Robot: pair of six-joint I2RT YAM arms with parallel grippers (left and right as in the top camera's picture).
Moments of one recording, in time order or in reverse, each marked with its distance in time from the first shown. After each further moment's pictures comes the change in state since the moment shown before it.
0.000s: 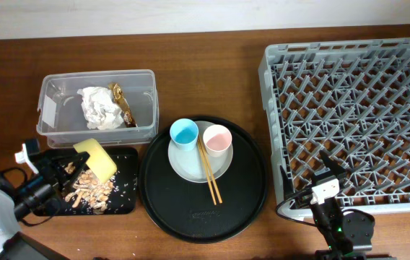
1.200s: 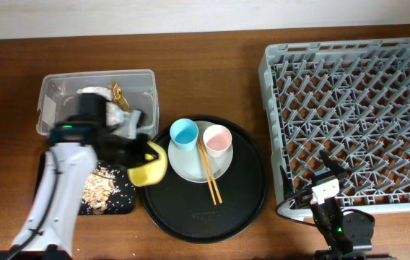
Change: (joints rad) left arm -0.858 -0.011 0.204 0.173 -0.731 -0.449; right arm 0.000 0.000 0.000 0.000 0.000 0.000
